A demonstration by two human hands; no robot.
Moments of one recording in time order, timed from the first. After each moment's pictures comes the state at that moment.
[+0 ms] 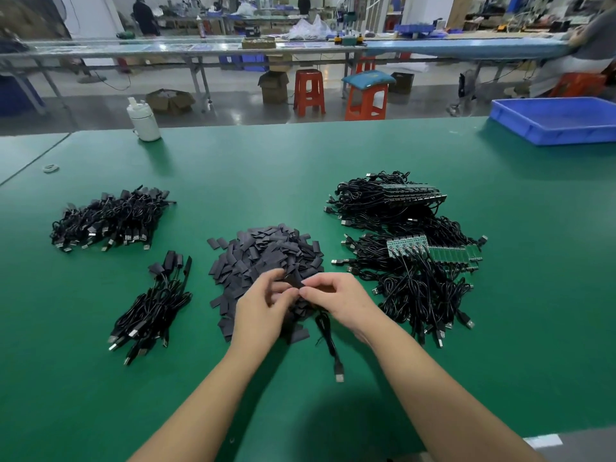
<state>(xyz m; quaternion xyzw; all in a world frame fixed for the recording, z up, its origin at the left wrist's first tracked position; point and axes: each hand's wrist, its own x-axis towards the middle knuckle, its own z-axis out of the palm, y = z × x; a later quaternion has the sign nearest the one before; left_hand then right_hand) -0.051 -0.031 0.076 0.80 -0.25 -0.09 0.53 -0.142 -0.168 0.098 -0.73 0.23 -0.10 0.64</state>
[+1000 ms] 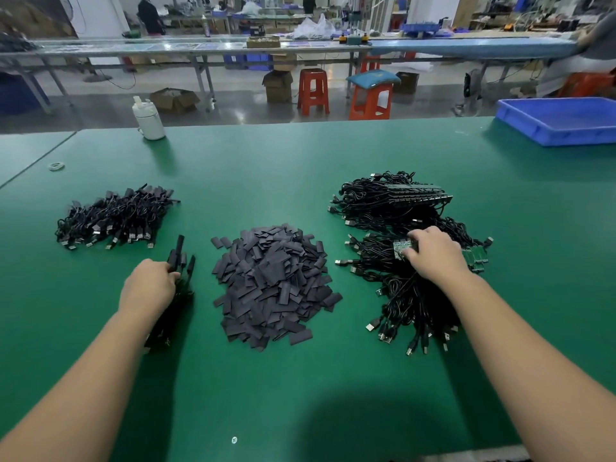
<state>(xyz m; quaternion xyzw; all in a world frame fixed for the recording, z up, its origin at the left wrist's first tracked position) 0.128 0.066 0.072 0.98 -0.16 0.01 0.08 -0.171 -0.328 0.111 -0.91 0.41 -0.02 0.06</state>
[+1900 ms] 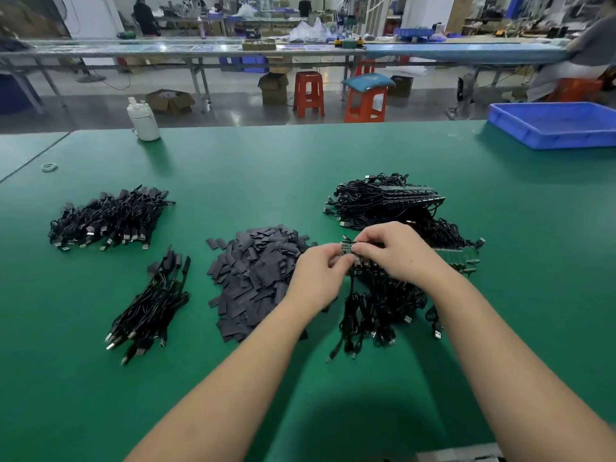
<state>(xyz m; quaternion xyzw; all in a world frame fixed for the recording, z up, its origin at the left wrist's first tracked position) -0.070 -0.113 0.130 0.78 -0.39 -0.17 0.46 -0.167 -0.247 0.176 -0.93 0.21 -0.11 0.28</state>
